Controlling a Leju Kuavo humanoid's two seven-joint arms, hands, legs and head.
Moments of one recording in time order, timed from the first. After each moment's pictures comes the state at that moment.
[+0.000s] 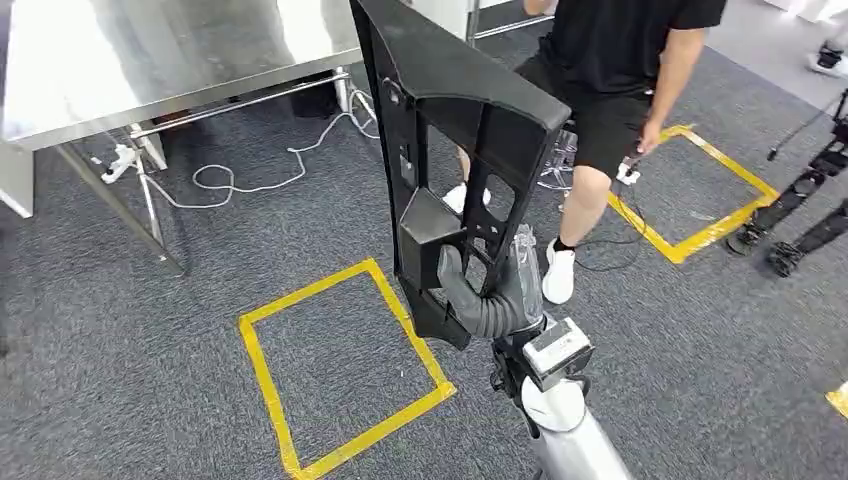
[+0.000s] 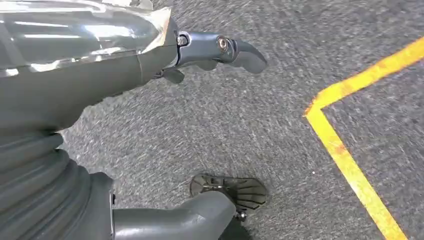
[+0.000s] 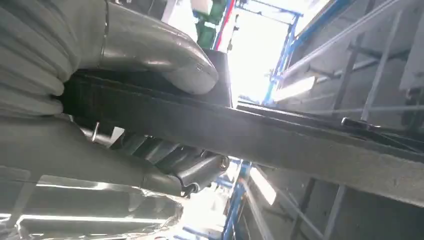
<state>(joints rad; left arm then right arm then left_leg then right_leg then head) -0.10 0.00 -0.52 -0.17 0.60 0.29 -0.44 -0.28 0.03 0.48 -1.69 0.11 -0.13 -0.53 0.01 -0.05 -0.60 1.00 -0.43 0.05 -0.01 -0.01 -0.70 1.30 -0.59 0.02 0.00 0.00</state>
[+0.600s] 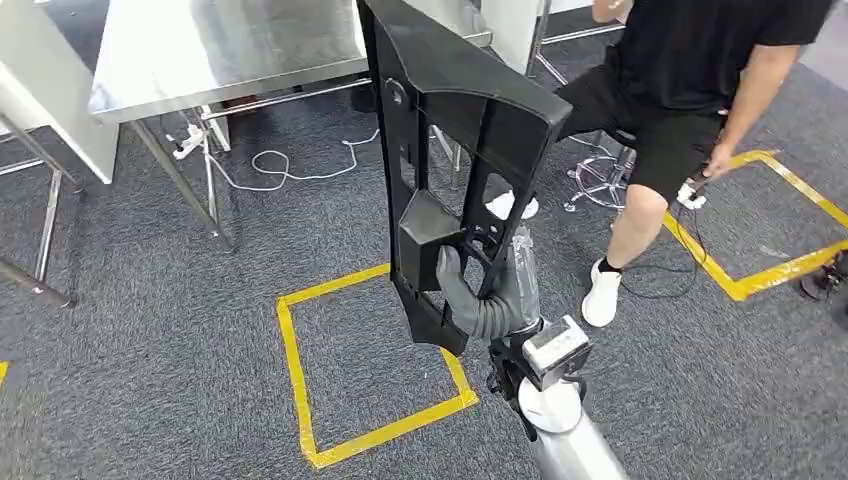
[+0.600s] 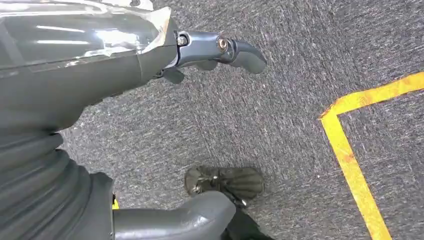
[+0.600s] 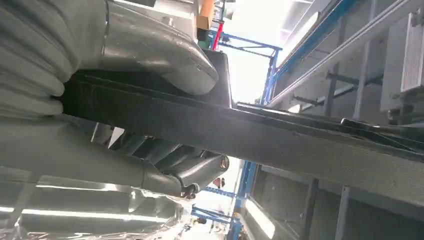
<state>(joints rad) -0.10 0.00 -0.52 -0.16 0.61 0.28 -0.46 -0.27 0.04 0.48 -1.69 0.11 -0.14 -0.52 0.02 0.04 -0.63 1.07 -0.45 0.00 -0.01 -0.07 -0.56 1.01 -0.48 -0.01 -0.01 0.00</state>
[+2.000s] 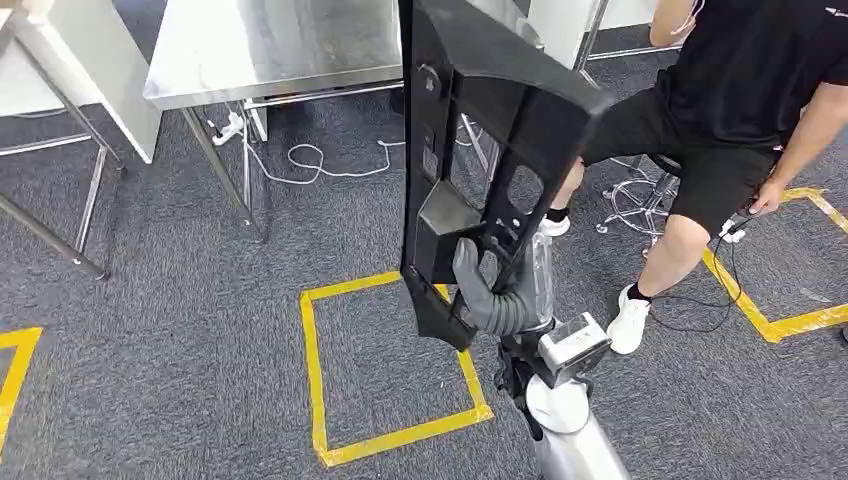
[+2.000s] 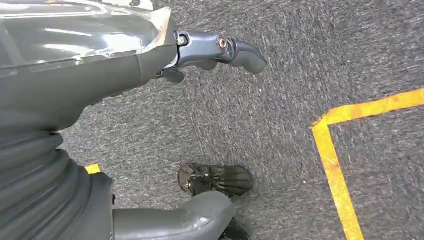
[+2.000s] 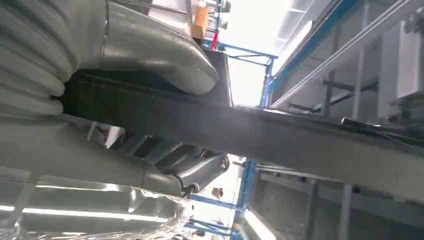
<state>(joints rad) -0.10 0.00 -0.52 -0.17 0.62 0.26 -0.49 -0.26 0.05 0.46 -1.69 0.08 -0.16 -0.52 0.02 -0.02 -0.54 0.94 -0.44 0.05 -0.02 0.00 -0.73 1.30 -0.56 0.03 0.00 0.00</state>
